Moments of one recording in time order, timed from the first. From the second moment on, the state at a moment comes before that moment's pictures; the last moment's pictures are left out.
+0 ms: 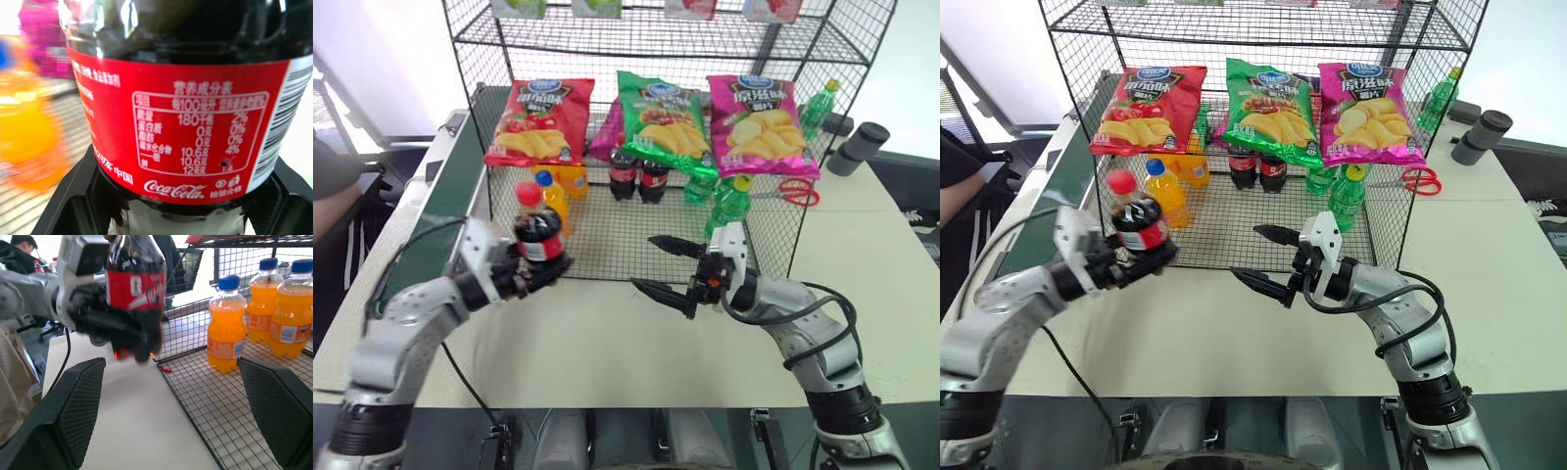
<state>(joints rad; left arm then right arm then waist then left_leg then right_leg) -0.15 0.60 0.01 -0.30 -0.57 0.41 -0.78 -0.23 -0.42 0.10 -0.34 0.54 0.41 0.84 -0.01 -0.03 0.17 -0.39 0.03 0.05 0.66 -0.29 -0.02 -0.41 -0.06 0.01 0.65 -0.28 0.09</state>
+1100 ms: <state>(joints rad) -0.30 0.44 -0.20 -0.09 -0.31 0.21 -0.93 -0.22 -0.35 0.09 -0.29 0.49 0.39 0.68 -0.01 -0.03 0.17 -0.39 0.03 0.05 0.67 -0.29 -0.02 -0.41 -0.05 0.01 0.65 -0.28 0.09</state>
